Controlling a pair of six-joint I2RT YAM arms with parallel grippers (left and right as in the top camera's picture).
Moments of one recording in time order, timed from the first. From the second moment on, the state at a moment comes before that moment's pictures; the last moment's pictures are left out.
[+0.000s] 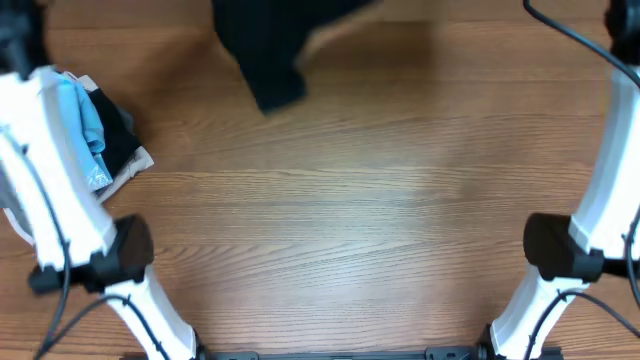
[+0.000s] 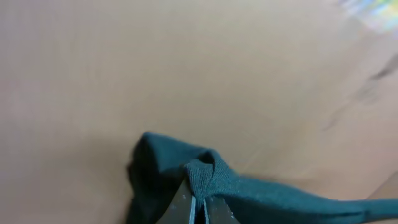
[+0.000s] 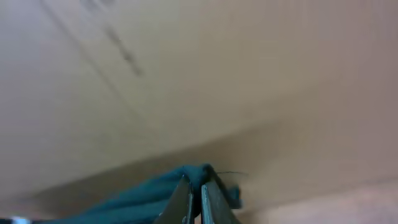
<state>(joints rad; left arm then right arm) 0.25 2.08 2.87 -0.77 0.57 -0.39 -0.08 2.05 2.85 -0.98 -0.12 0.39</state>
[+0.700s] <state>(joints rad) 0.04 2.07 2.13 -1.62 0.34 -0.05 -0.10 2.06 1.95 -1.39 0.13 0.33</state>
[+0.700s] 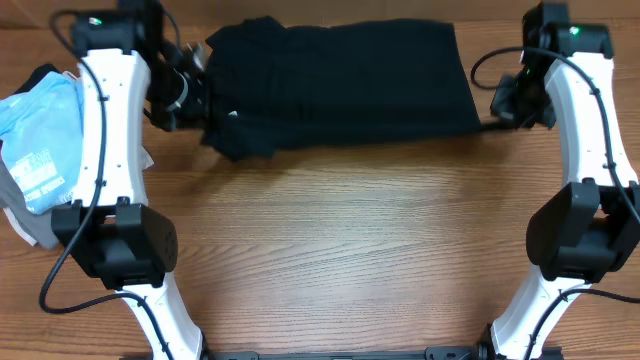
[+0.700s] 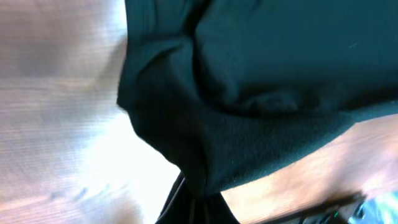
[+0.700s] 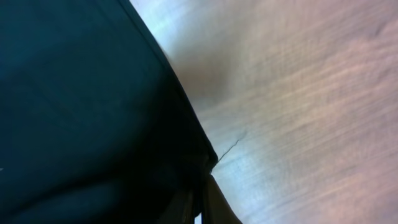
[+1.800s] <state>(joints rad) -0.04 1.42 0.99 -1.29 0.31 -0.24 -0.31 2.06 1.46 -1.44 0.07 0.35</state>
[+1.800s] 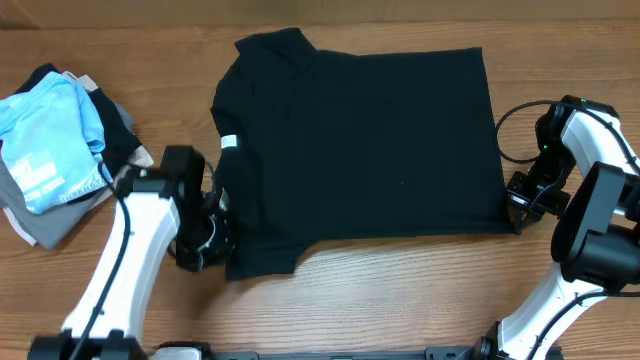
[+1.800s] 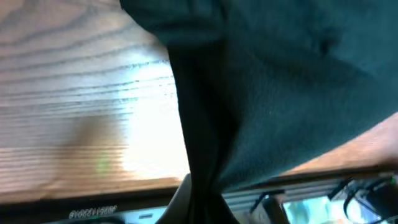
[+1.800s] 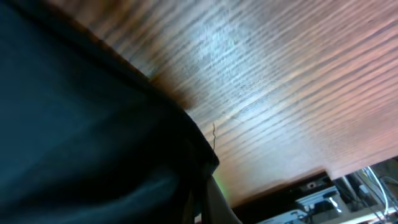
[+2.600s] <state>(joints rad) -0.04 1.34 0.89 -0.55 0.35 -0.50 -0.31 2.05 1.49 -1.06 -0.10 0.36</state>
